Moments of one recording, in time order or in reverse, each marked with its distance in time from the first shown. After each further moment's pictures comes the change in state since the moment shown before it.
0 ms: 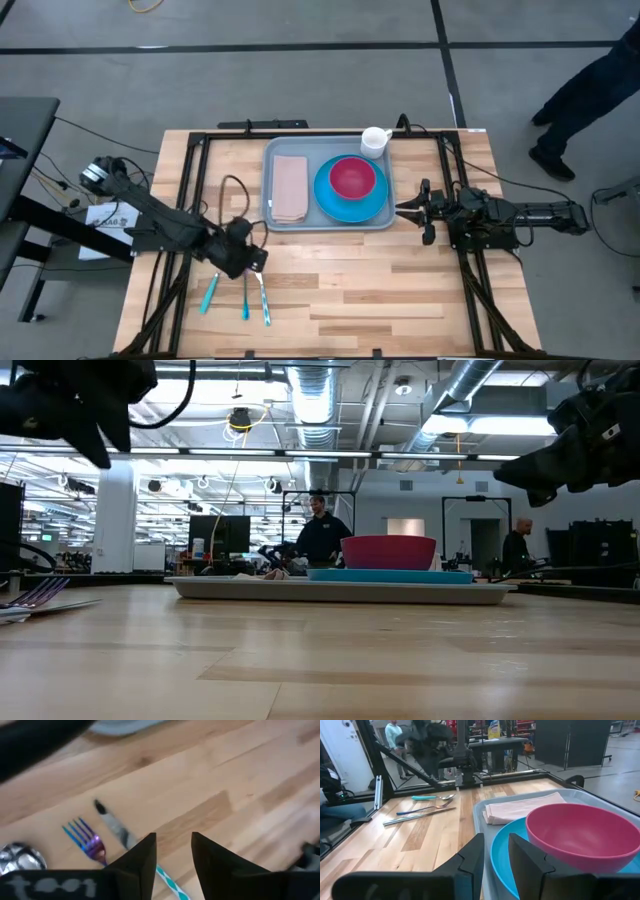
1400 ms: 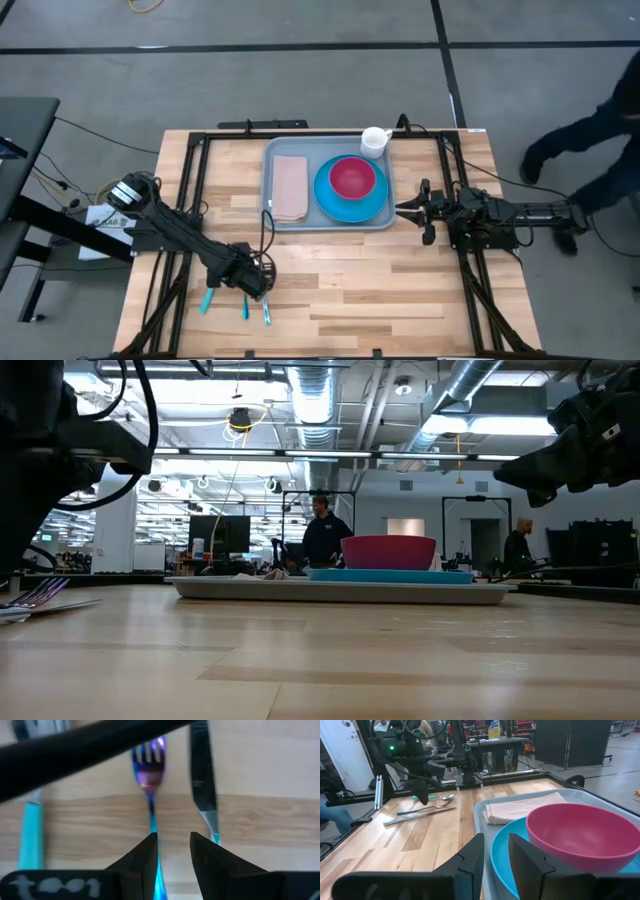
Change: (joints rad) left arm -0.043 0.364 0.032 -0.021 0.325 -0.536; right arm 0.000 0.000 0.000 0.000 0.000 0.000
